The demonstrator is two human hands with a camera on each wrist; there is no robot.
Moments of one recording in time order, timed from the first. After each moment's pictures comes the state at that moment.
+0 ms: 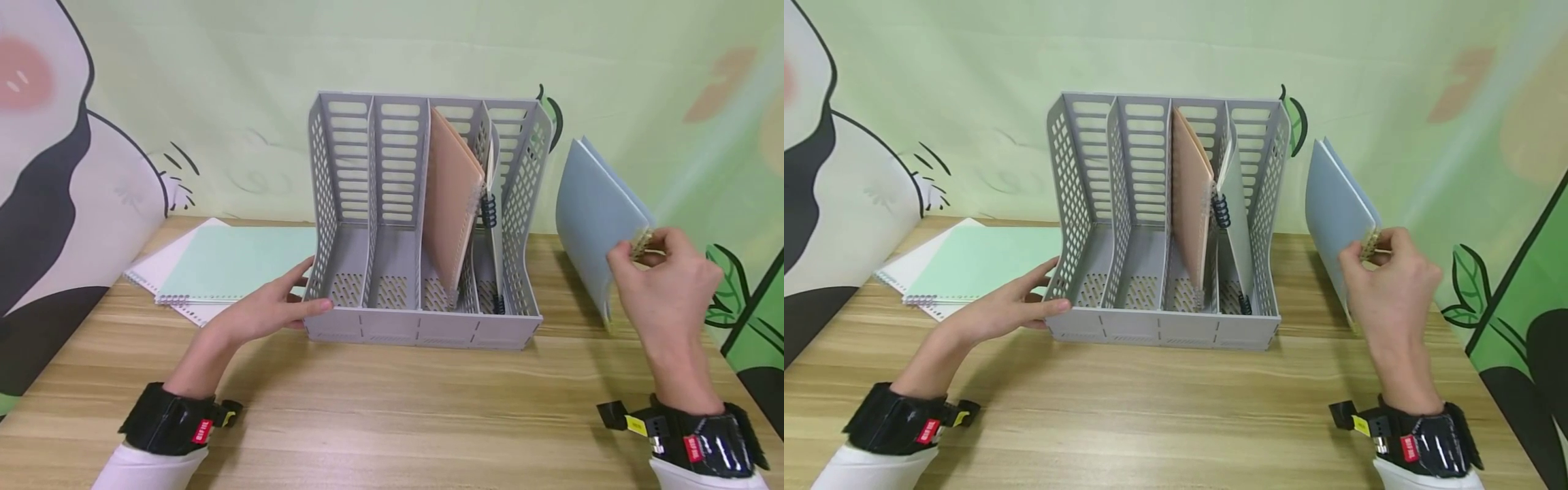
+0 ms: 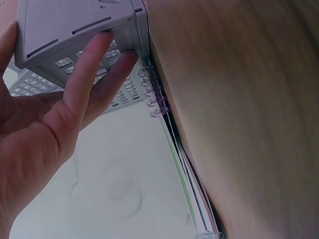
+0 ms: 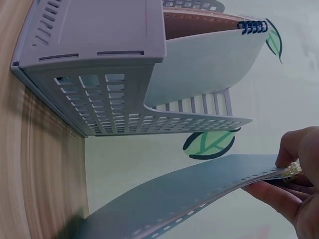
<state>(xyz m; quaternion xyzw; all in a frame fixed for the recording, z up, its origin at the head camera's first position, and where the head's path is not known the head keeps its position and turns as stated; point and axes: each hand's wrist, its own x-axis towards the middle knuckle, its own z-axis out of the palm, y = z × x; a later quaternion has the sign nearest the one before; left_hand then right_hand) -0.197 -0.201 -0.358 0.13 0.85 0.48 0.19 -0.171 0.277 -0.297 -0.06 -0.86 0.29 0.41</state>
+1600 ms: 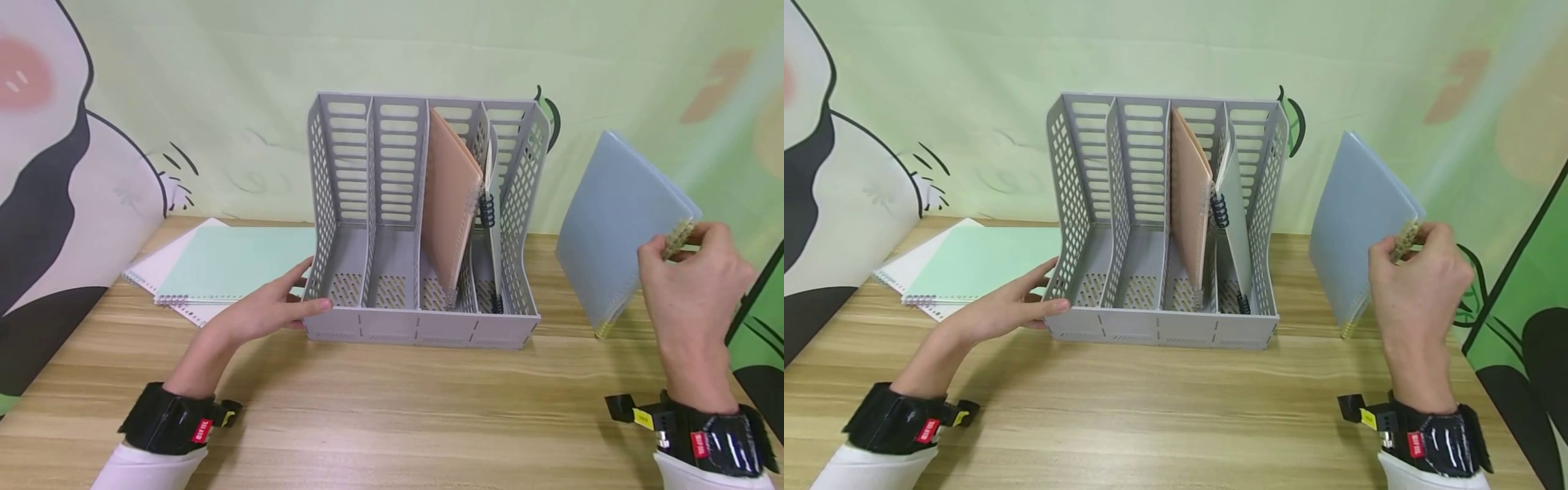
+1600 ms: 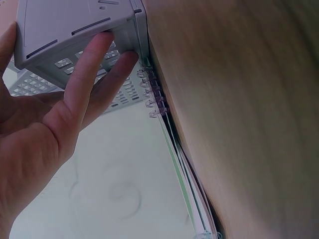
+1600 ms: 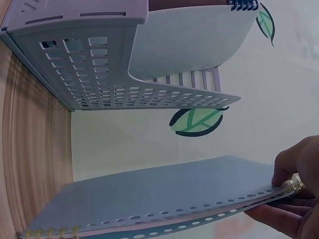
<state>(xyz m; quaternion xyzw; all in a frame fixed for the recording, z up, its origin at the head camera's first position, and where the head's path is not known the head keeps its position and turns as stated) -0.196 -0.200 -0.357 0.12 0.86 0.46 0.19 -0.164 0.291 -0.284 -0.14 -0.87 0.24 0.40</state>
